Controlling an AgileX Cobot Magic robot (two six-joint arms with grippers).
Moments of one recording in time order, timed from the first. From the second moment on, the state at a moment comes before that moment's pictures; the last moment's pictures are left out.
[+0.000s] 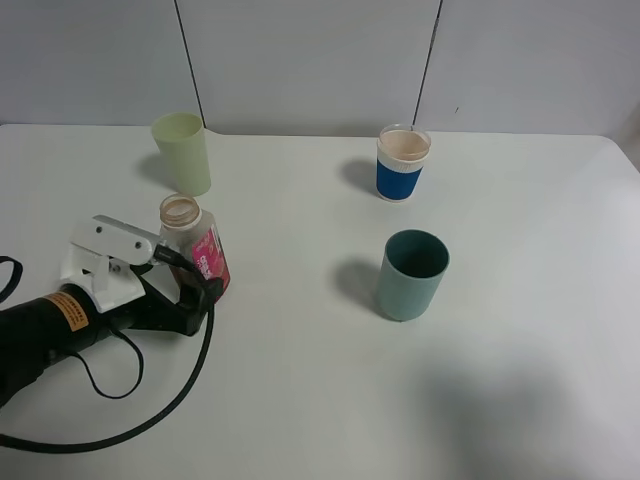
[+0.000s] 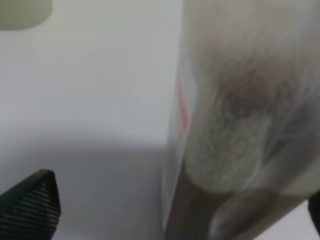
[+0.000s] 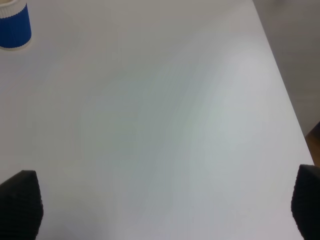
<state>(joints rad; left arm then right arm) -0.54 1.89 -0.14 -0.07 -1.21 -0.12 -0.02 0.00 -0.50 -0.04 1.06 0.01</state>
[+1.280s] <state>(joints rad) -0.58 1.92 -0.22 -0.08 -1.21 -0.12 -0.02 0.00 -0.50 -0.04 1.06 0.01</state>
